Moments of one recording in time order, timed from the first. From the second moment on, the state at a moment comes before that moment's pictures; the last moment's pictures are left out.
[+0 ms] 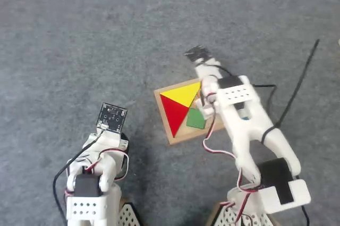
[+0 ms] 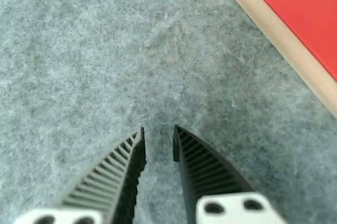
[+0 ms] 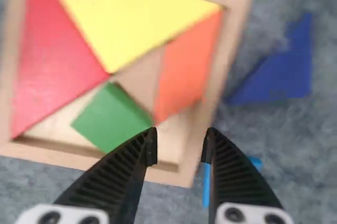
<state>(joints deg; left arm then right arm) -5.8 -102.9 97.1 72.2 -8.0 -18.1 -3.2 30.9 57.3 15.3</state>
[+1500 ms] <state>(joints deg) -5.8 -102.9 97.1 72.2 -8.0 -11.8 -10.2 37.8 54.2 11.2</state>
